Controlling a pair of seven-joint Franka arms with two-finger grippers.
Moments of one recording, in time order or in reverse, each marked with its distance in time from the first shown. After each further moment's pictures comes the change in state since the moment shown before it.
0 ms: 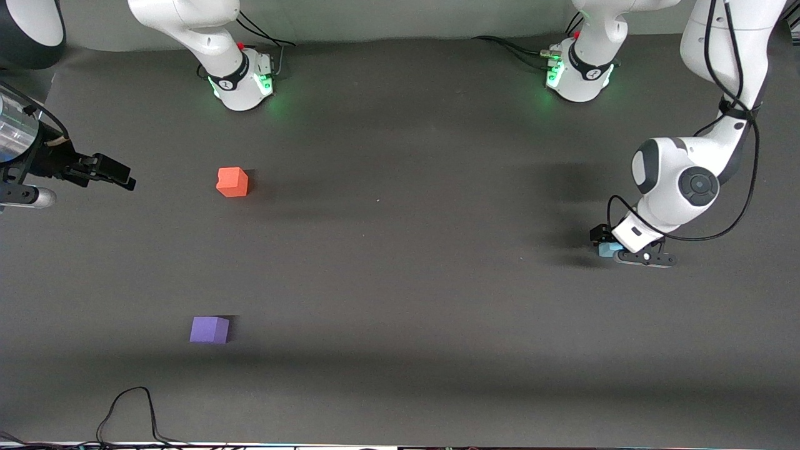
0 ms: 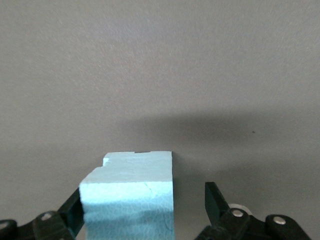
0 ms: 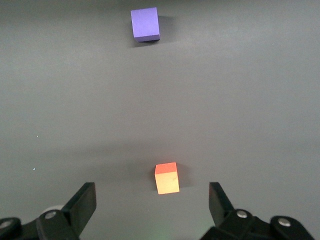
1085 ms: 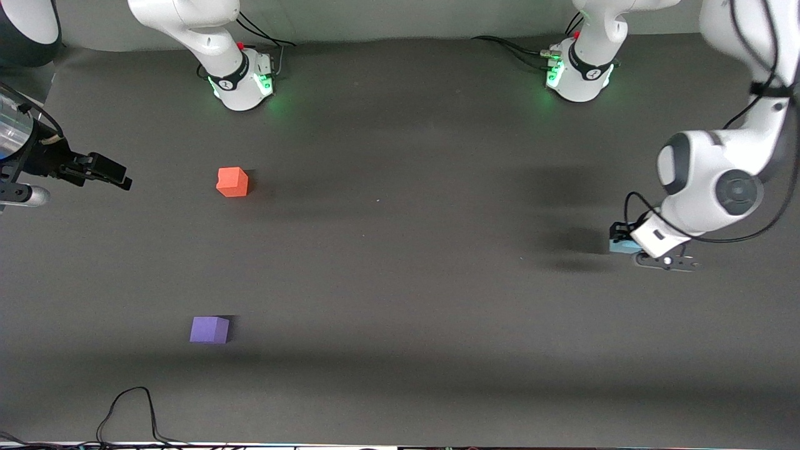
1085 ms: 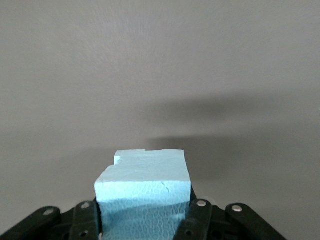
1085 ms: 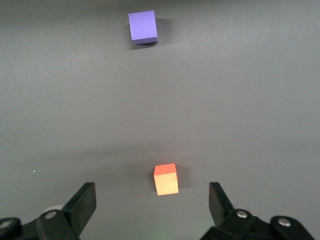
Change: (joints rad) left arm -0.009 -0.140 -0.008 0.229 -0.001 -0.485 -0.010; right arm -0.005 -0.006 -0.006 0.000 0.000 0.004 0.000
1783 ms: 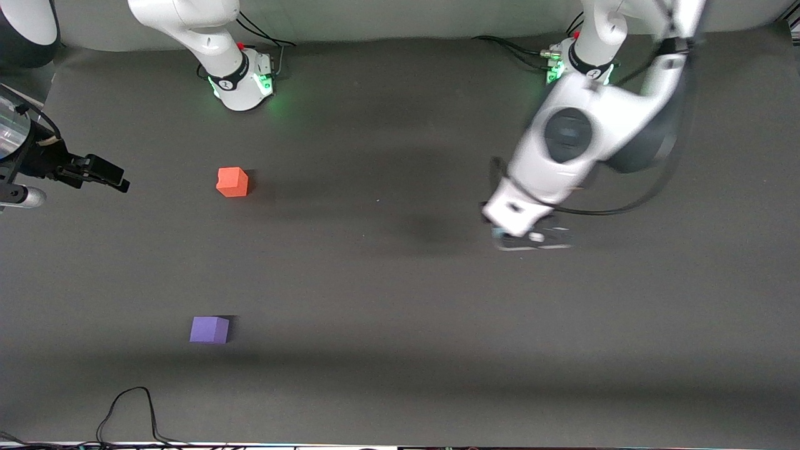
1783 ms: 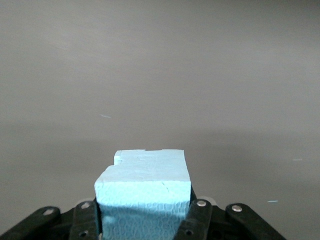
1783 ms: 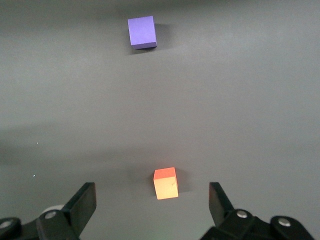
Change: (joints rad) left arm -0.564 0.141 -0.027 0.472 -0.022 -0.245 -0.799; right arm -0.003 0.002 -0.001 -0.001 -0.001 0.018 0.000
